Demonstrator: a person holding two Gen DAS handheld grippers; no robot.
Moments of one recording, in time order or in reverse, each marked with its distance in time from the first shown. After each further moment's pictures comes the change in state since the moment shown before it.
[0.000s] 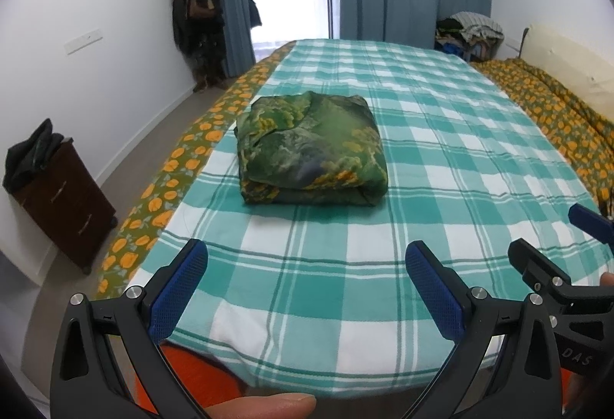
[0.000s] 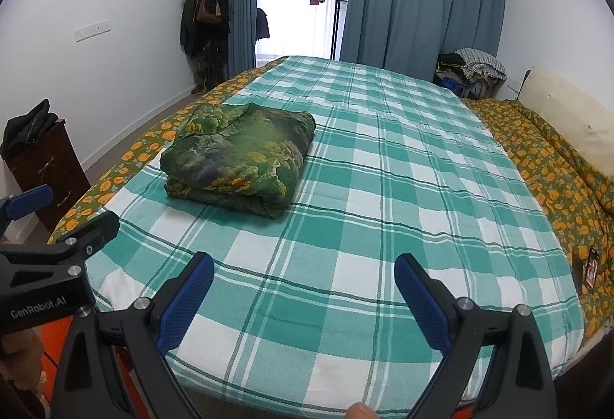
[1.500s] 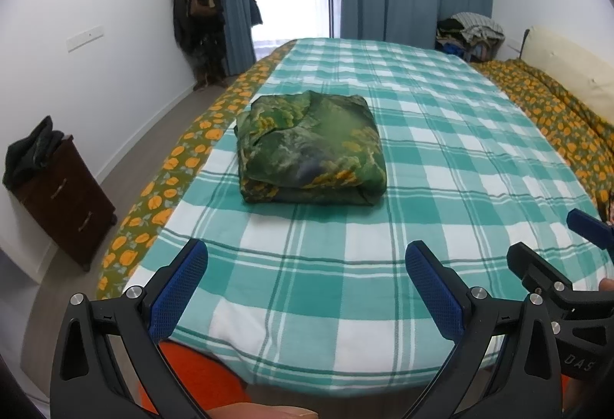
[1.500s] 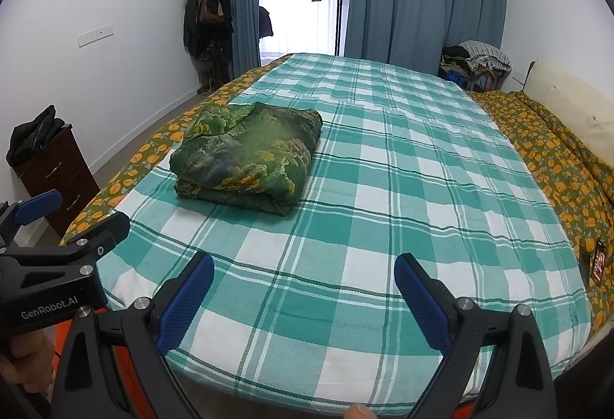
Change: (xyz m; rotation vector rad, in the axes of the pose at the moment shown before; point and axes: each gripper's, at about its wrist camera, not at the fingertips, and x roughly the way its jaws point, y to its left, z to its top) left arm -0.004 -0.002 -0.001 -0.008 0.000 0.002; right arm -0.007 -0.005 0.002 0.019 0.013 0.030
